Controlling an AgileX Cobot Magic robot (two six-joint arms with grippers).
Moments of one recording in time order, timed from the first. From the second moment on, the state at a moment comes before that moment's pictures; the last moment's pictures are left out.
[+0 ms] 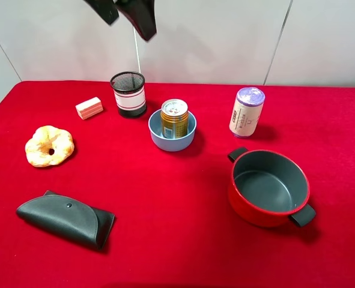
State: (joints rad) left arm -0.59 1.76 -1.84 0.00 1.17 0.16; right arm -0.07 -0.01 -0.50 0.08 1.02 0.07
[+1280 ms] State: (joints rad) left arm -0.59 0.94 -1.03 -0.05 1.17 0.18; right arm -0.07 -0.01 -0.50 0.08 1.02 0.07
